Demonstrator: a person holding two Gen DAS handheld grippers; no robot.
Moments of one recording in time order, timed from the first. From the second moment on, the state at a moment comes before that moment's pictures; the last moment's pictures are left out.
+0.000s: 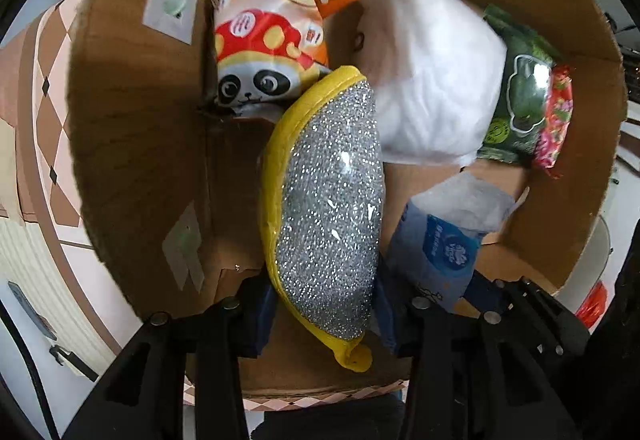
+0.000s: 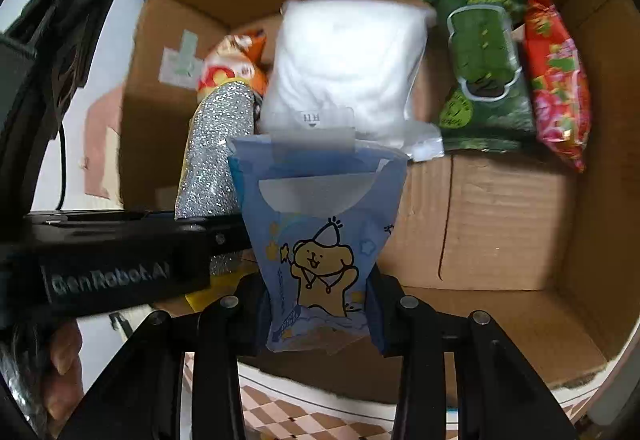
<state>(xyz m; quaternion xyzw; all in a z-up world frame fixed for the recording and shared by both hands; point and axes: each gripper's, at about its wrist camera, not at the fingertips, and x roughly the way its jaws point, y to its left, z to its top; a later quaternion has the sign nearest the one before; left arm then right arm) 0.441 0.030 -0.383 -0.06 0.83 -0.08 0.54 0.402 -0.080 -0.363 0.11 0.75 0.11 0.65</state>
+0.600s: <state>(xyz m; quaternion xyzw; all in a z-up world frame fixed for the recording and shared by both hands) 0.423 0.056 -0.338 -0.08 0.82 -0.08 0.57 0.419 -0.093 -0.335 0.08 0.74 0.11 0.66</state>
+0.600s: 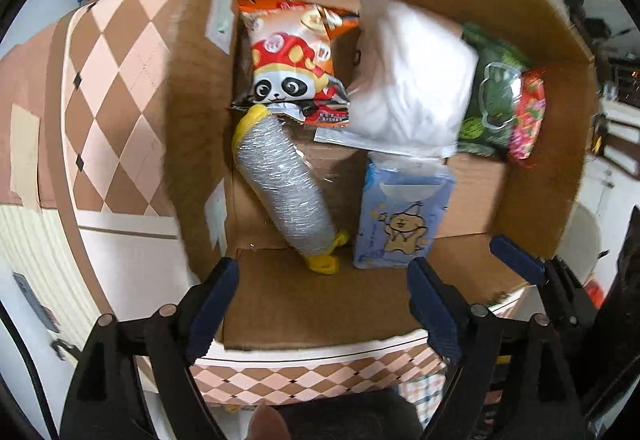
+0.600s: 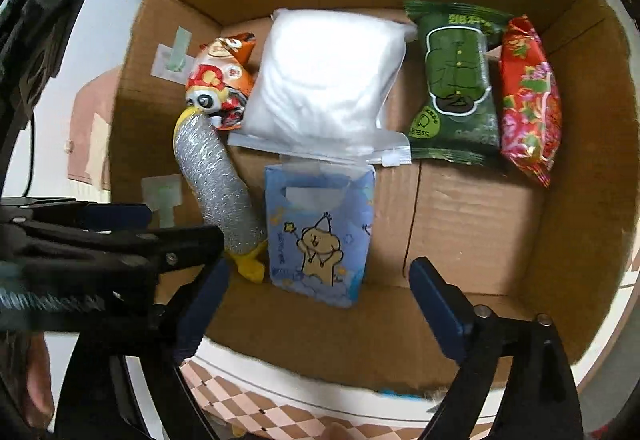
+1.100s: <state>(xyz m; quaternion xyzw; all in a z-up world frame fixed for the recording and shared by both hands) 0.324 0.058 -0.231 0.07 0.62 -0.05 0.78 0.350 -0.143 -0.243 0.05 0.63 0.06 0.77</state>
